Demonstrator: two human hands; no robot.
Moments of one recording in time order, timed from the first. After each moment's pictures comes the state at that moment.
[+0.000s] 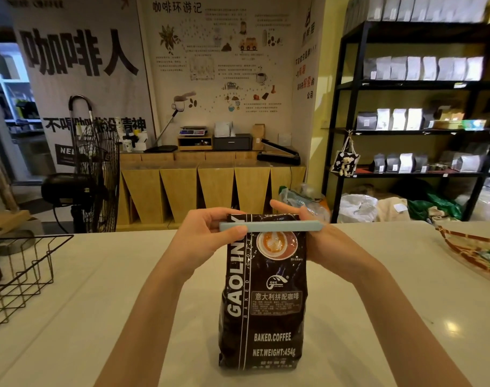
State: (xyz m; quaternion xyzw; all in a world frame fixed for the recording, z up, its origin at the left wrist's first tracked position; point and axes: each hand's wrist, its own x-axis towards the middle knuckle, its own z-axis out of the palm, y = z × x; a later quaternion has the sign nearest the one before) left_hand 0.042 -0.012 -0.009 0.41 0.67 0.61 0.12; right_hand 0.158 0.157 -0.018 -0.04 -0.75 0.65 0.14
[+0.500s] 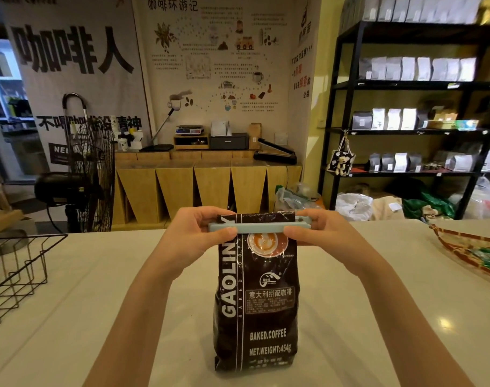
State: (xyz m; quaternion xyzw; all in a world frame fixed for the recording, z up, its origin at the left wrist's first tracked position) left_hand 0.043 -0.020 -0.004 0.41 0.70 0.58 0.10; right_hand 0.166 0.174 -0.017 -0.08 -0.82 0.52 0.23
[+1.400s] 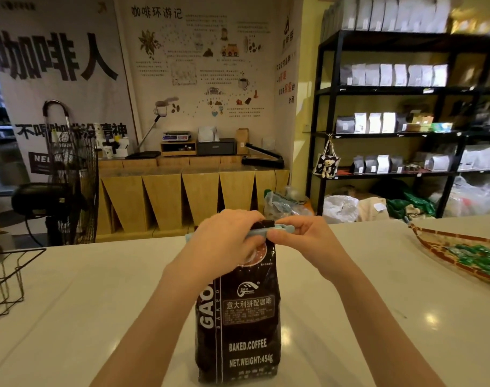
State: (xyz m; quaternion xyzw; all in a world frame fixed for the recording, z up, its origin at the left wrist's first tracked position) left_hand 0.084 0.025 0.018 0.56 0.80 0.20 -0.11; right_hand 0.168 0.173 -0.020 0.00 -0.77 0.56 0.29
